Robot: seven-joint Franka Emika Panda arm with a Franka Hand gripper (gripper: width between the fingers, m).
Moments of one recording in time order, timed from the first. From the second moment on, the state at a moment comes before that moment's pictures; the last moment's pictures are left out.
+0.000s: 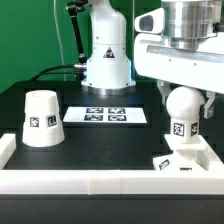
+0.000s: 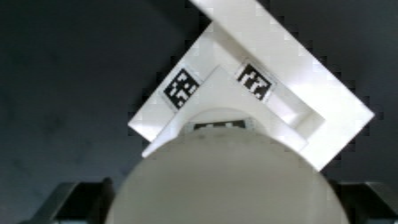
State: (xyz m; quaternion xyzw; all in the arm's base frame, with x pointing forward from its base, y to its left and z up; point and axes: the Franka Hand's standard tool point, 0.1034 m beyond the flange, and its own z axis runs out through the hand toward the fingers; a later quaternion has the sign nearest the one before) arm 0.605 0.105 0.111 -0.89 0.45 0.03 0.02
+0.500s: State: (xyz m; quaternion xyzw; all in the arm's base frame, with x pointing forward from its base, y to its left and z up) arm 0.604 0.111 0.111 -0.81 0.59 0.04 0.02
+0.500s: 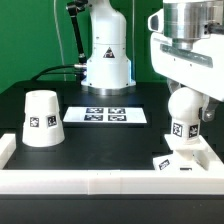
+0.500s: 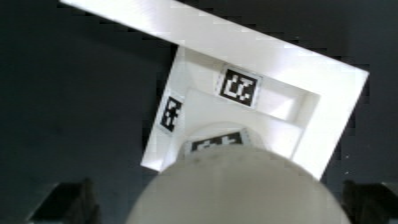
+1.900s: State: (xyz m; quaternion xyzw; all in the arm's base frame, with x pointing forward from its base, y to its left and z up) arm 0.604 0.107 0.110 -0.99 0.13 0.02 0.02
